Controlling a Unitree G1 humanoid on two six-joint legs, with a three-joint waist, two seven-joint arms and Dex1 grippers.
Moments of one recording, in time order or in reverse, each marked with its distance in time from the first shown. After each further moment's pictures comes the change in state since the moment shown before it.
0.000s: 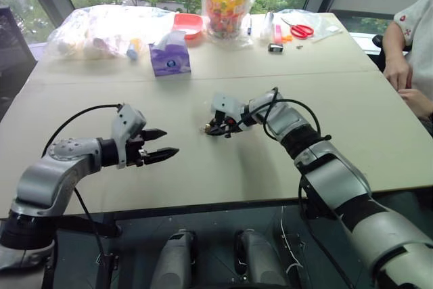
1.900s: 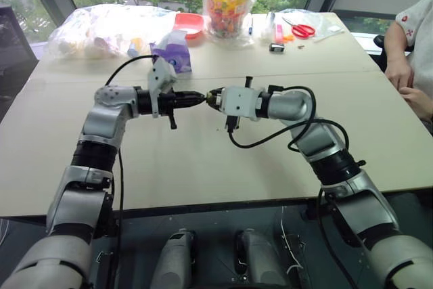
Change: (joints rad) left arm -0.522 -0.241 -0.168 0.687 0.315 -0.642 -0.337; right arm 0.281 -0.173 -0.100 -0.745 -0.139 -0.159 -0.220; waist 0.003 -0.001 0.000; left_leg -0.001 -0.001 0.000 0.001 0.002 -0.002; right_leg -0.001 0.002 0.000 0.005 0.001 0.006
